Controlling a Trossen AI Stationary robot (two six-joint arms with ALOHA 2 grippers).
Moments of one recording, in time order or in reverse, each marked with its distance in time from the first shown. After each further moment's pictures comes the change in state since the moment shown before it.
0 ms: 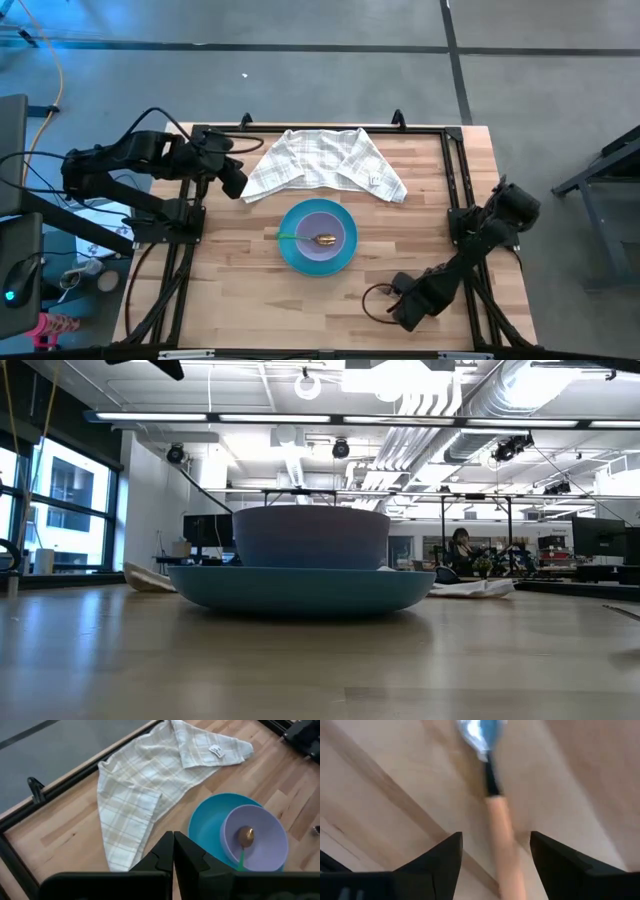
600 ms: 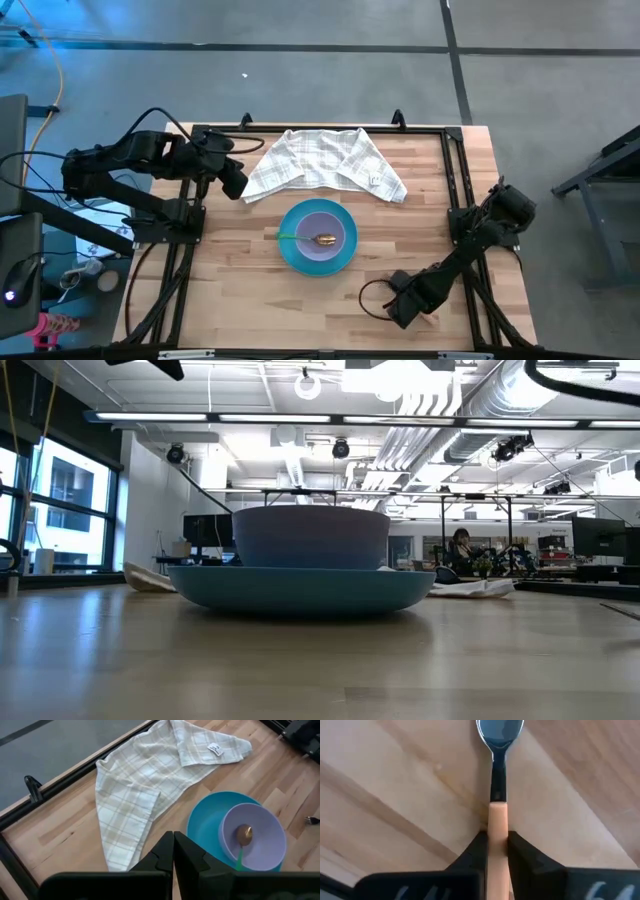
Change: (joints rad) left arm 0.000 0.002 0.000 0.000 0.013 0.001; right arm -0.053 0.028 0.001 0.000 -0.017 0.077
